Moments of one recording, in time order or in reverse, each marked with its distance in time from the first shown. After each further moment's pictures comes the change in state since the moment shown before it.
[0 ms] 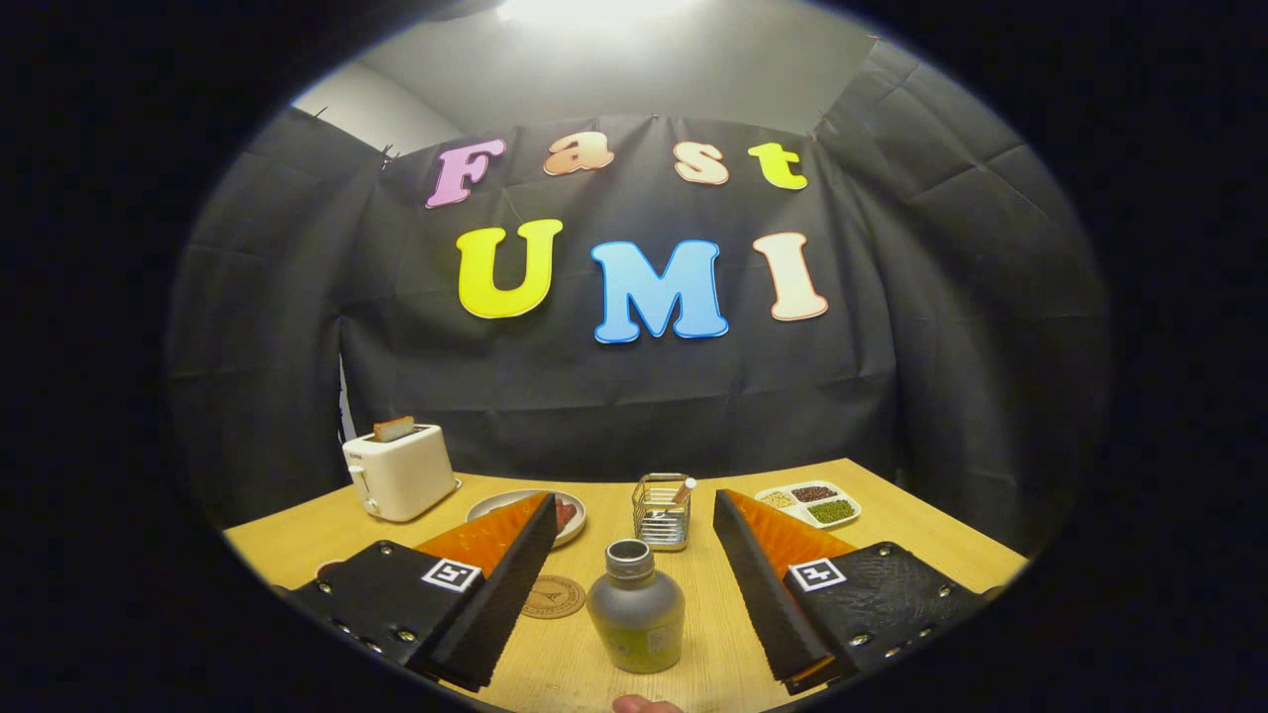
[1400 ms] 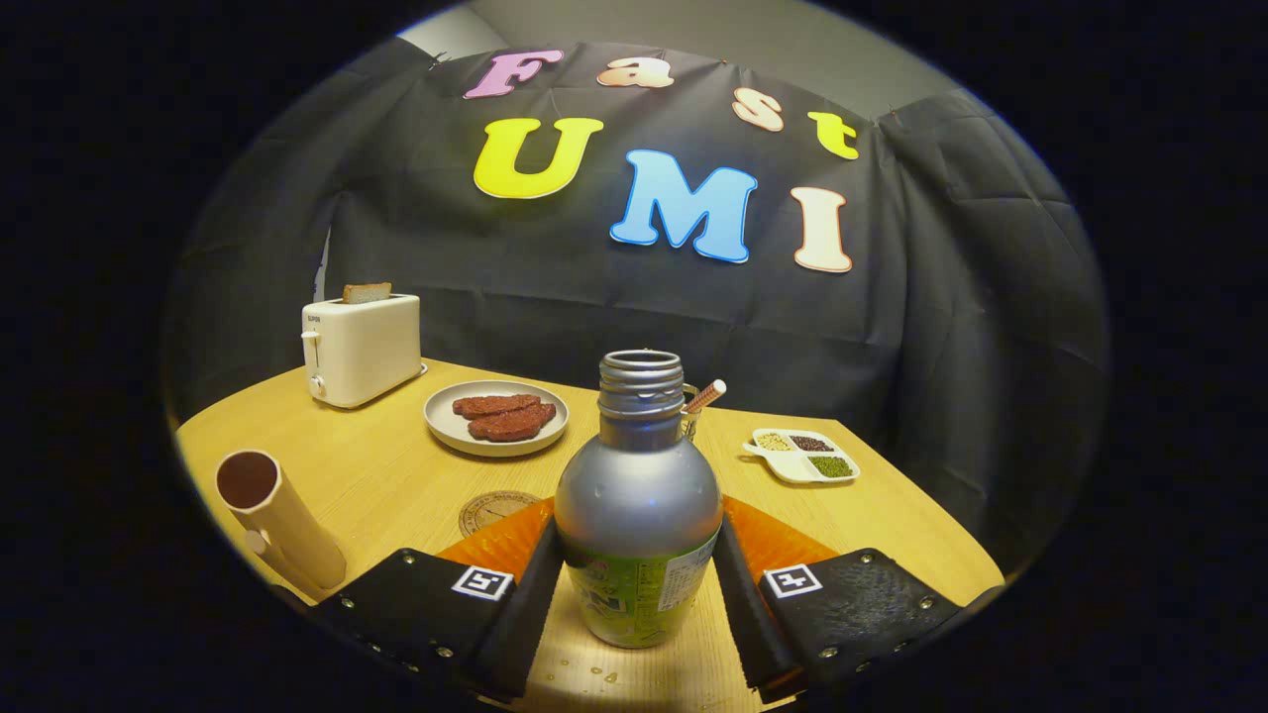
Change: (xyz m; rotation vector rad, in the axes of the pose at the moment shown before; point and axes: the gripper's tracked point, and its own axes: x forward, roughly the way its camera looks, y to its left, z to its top) arm 0.038 0.025 -0.080 -0.224 0.204 -0.075
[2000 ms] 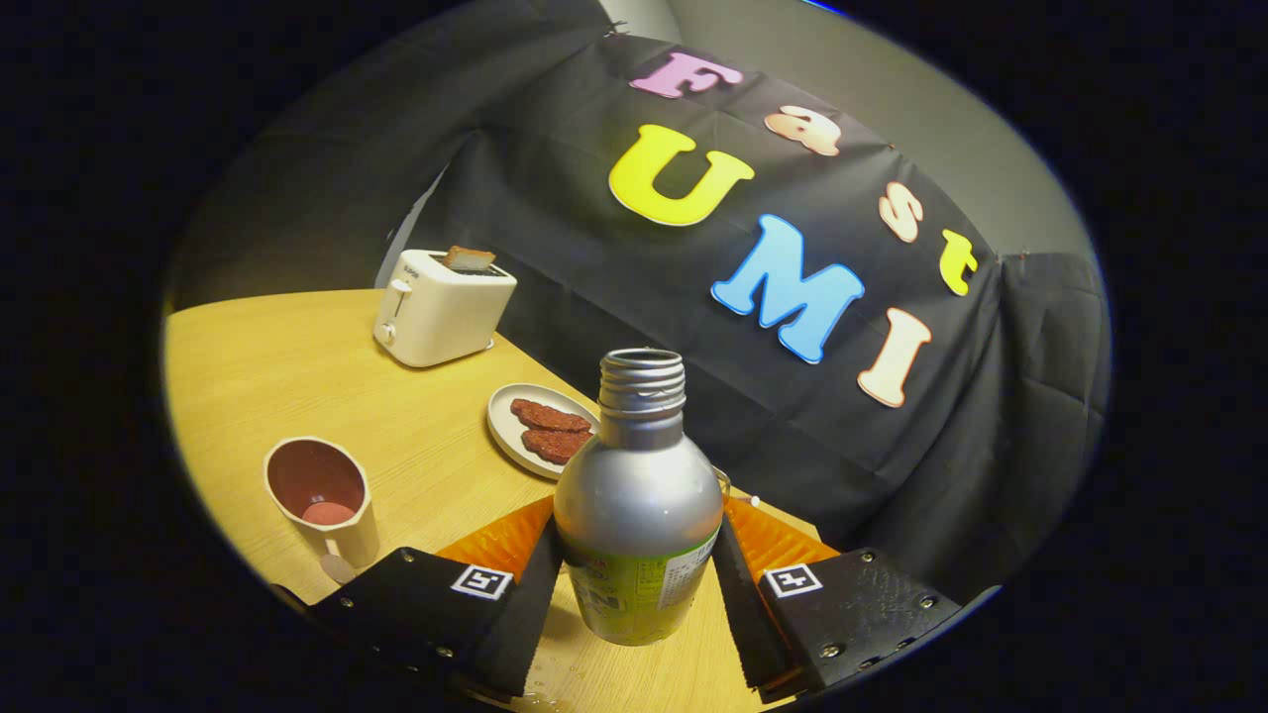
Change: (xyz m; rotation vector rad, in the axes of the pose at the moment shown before) arm -0.030 0.070 0.076 -0.470 -0.044 0.089
